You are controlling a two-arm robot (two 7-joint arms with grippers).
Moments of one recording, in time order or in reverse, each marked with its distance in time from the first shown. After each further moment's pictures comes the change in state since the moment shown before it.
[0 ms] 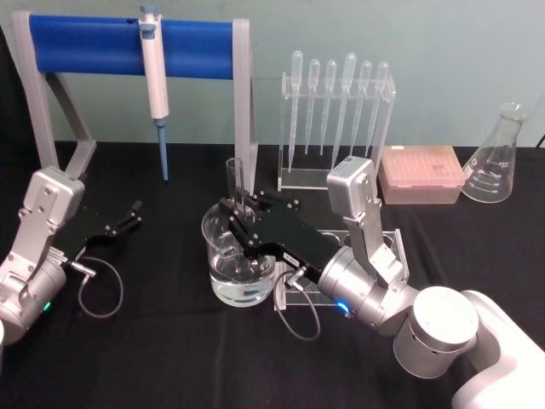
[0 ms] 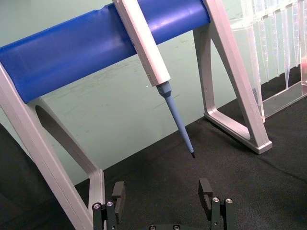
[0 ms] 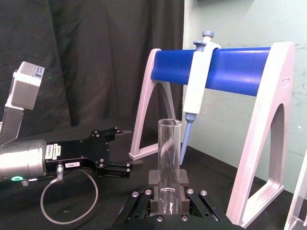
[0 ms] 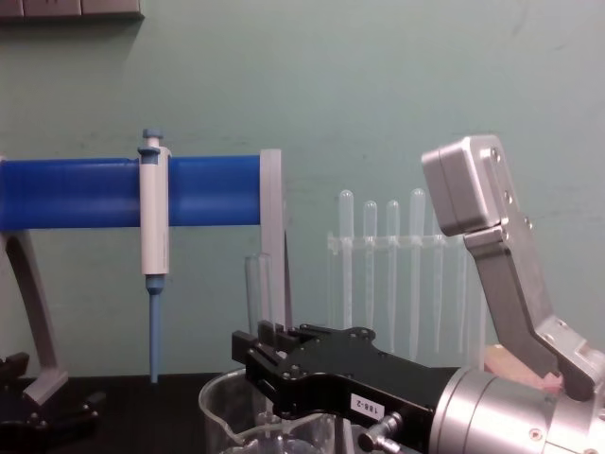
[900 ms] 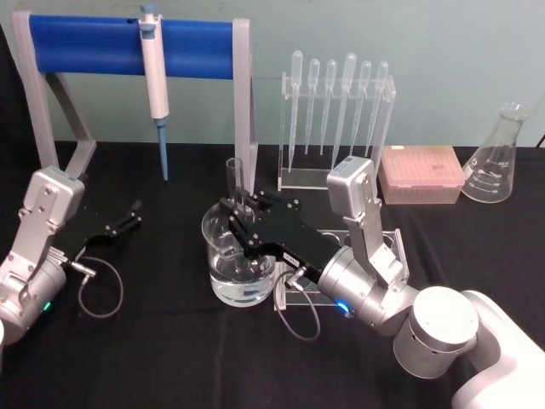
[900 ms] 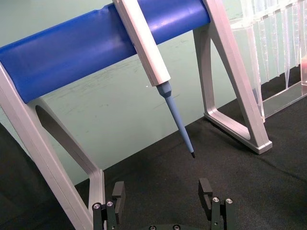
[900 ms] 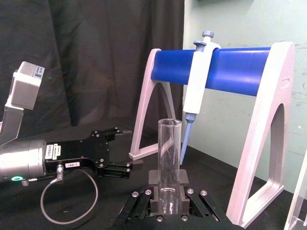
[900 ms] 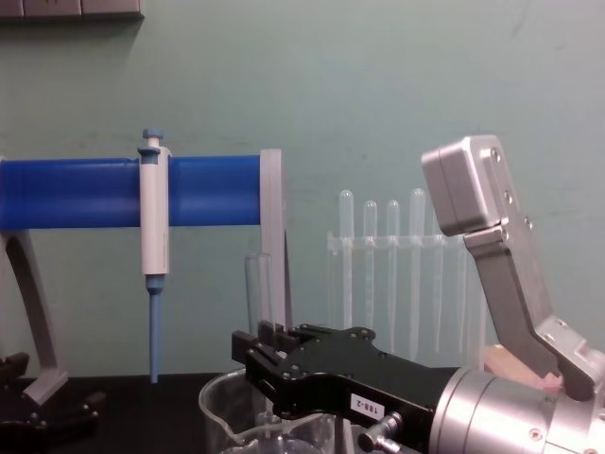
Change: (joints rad) left arm 0.000 0.000 0.000 0.000 0.000 0.000 0.000; right arm 0.000 0.000 0.000 0.000 0.000 0.000 0.000
